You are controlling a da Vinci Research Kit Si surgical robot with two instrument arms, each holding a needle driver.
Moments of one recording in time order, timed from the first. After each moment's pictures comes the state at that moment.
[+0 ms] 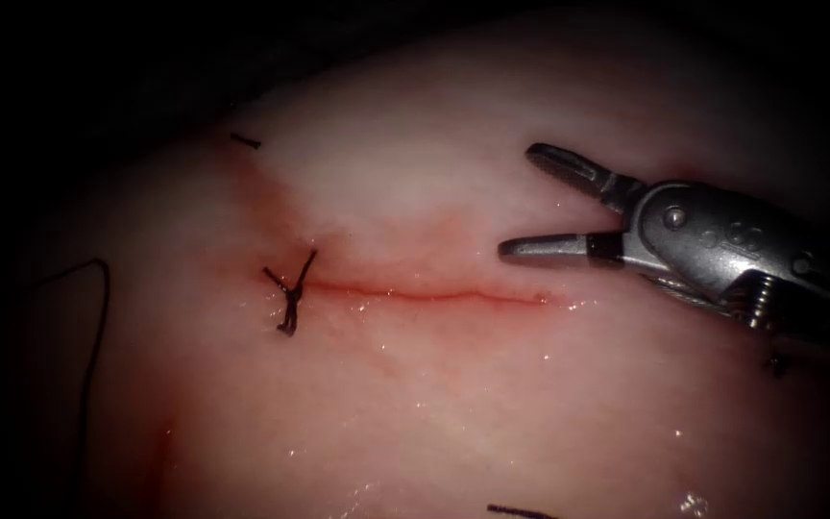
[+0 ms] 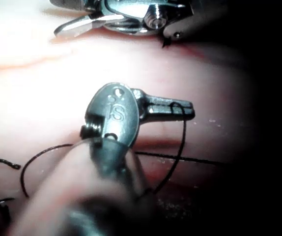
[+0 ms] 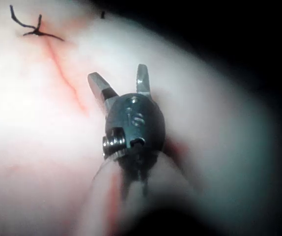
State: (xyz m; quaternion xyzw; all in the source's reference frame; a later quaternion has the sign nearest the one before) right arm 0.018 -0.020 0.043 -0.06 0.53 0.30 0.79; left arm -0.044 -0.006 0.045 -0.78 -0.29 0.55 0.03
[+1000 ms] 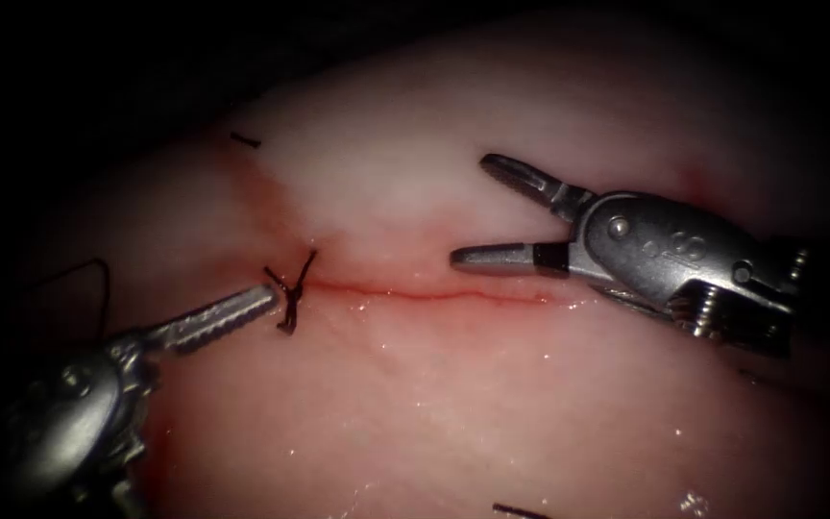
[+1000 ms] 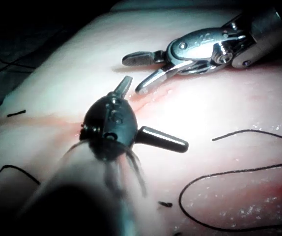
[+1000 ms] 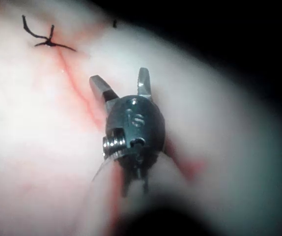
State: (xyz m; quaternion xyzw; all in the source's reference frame) right arm 0.021 -0.020 0.044 -0.06 0.52 0.31 0.79; left arm -0.026 0.003 0.046 -0.63 -0.24 0.72 0.18
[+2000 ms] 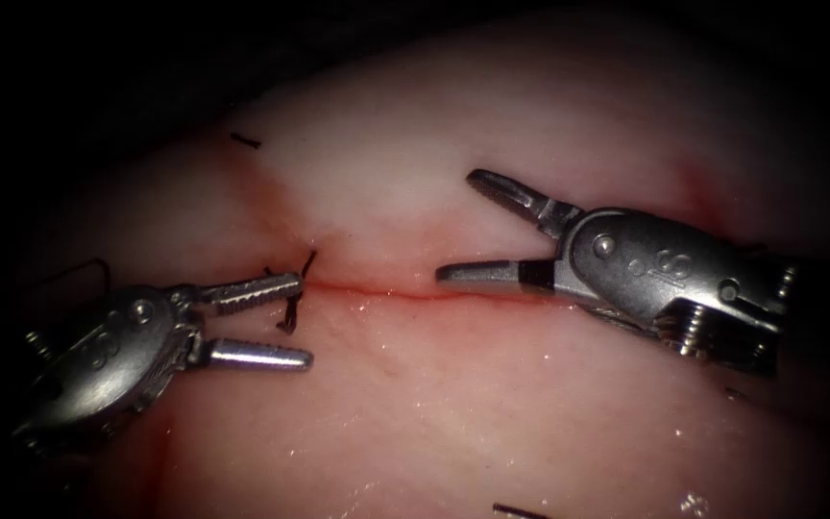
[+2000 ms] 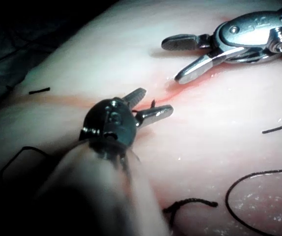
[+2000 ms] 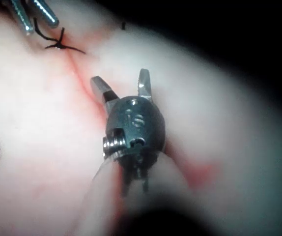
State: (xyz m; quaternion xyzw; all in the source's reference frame) right arm 0.022 -0.021 0.043 -0.07 0.52 0.31 0.80; left arm -0.026 0.004 0.055 -0.59 -0.14 0.74 0.31
